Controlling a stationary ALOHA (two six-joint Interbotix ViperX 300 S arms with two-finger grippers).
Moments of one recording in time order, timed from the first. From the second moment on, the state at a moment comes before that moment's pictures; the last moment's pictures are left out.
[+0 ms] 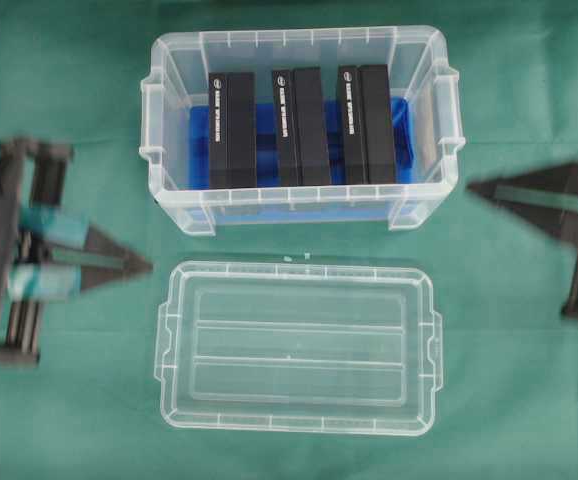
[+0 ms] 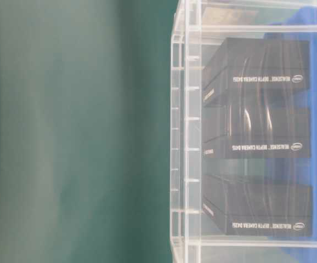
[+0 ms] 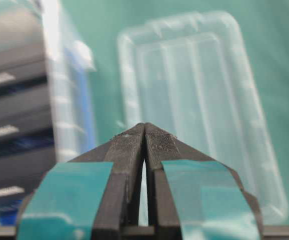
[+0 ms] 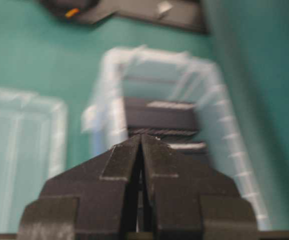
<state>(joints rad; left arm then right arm) -0.31 -0.60 0.47 0.40 0.71 -0.28 0.43 -0.65 0.51 -1.01 0.84 0.91</state>
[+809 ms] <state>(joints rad) 0.09 -0.94 0.70 0.40 0.47 -0.23 -0.07 -0.85 0.68 -1.02 0.58 0.82</state>
